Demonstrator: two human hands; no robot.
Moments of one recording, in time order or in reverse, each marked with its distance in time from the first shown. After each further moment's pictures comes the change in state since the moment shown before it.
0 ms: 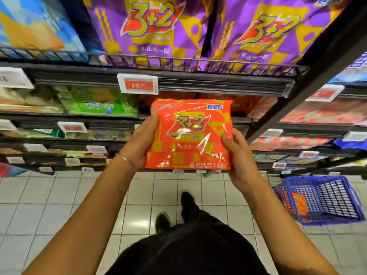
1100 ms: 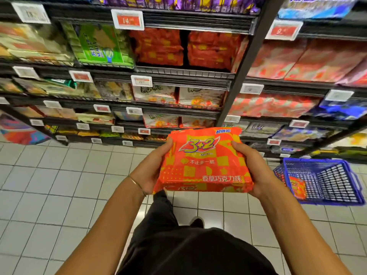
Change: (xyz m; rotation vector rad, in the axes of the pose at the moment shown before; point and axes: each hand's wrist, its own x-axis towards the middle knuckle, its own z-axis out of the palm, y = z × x) left_hand -0.171 -0.222 0.068 -0.204 -0.131 -0.210; right_hand -0.172 0.050 -0.157 0.022 -0.115 0.416
